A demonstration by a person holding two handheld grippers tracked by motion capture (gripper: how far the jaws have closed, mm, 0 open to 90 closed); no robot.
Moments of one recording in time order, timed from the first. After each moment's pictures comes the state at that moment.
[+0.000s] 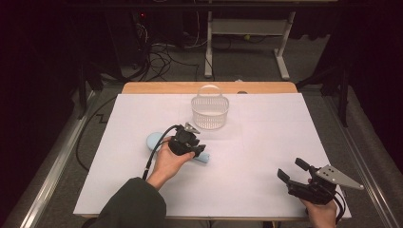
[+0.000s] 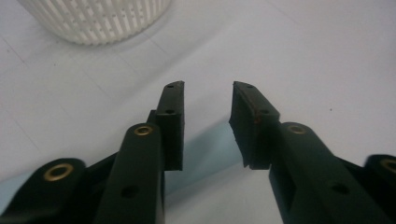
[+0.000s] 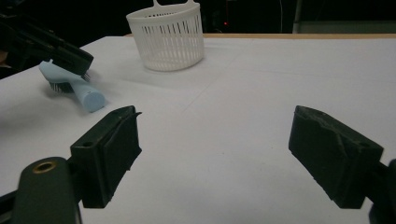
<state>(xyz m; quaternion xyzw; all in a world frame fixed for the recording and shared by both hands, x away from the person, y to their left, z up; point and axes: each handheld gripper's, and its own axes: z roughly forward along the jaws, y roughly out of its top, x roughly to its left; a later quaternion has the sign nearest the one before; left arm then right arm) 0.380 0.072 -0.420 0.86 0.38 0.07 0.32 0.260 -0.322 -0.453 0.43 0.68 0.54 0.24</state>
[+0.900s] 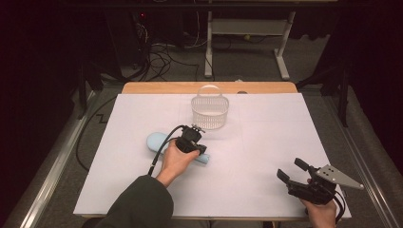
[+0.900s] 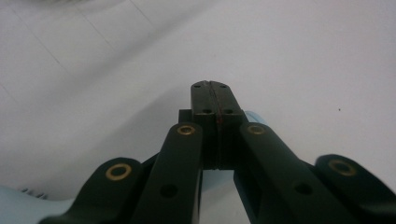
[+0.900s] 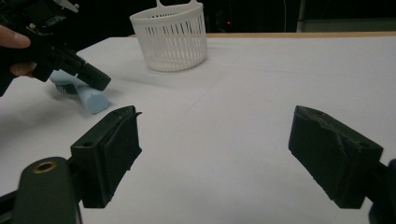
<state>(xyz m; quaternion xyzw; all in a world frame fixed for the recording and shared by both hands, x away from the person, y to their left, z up) 0.395 0.056 -0.436 0.87 0.41 0.02 0.28 0.260 -0.322 -0.452 0.43 0.68 0.54 0.24</state>
